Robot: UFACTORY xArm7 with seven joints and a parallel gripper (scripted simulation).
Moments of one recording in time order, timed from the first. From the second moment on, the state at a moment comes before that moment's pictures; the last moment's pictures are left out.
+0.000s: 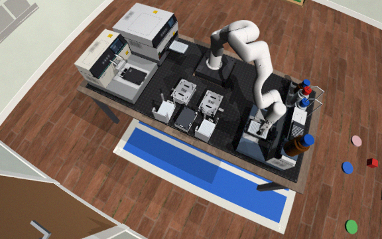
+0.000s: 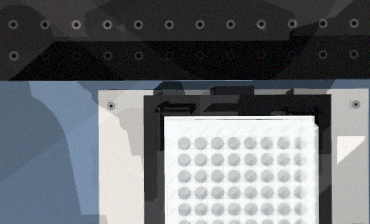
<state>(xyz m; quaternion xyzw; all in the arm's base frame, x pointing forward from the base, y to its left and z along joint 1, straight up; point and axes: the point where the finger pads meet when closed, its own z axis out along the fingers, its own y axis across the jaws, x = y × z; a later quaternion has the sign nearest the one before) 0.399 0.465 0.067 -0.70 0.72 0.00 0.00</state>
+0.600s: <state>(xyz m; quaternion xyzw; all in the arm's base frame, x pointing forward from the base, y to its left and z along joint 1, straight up) 0.399 0.465 0.054 -0.70 0.72 0.00 0.00</state>
